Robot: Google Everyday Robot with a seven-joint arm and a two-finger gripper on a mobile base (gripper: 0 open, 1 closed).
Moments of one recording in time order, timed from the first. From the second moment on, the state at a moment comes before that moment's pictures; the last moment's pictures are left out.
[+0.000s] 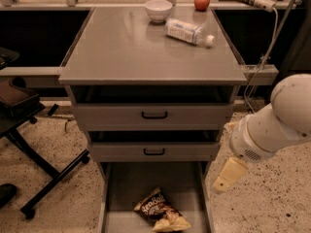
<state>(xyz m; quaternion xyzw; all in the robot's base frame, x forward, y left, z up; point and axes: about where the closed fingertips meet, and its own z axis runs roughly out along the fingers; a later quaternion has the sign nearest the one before) 0.429 -0.179 0.758 -0.55 0.81 0.06 0.19</state>
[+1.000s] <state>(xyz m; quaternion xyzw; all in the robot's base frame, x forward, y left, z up) 0.445 -0.110 0.617 -0.49 0.84 0.09 0.21</state>
